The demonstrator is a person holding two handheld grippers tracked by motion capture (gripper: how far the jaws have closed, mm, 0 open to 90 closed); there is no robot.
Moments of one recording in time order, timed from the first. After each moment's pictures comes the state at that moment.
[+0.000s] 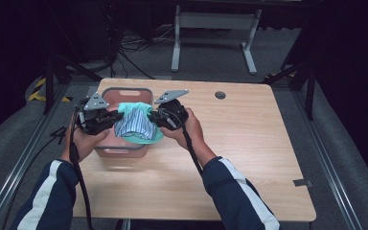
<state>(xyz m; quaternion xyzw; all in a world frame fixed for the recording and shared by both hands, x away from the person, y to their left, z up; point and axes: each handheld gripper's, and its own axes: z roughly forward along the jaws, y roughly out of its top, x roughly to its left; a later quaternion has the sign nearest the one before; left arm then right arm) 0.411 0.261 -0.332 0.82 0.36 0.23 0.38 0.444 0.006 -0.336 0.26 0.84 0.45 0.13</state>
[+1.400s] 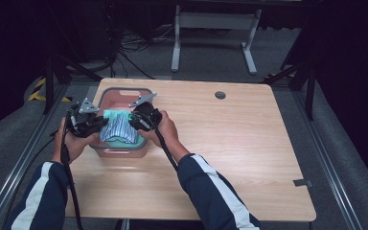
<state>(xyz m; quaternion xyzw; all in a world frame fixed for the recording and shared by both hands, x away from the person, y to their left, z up) 0.426 0.296 -0.371 0.83 0.40 0.24 0.30 0.470 0.076 -0.381 0.26 0.87 0.41 0.10</state>
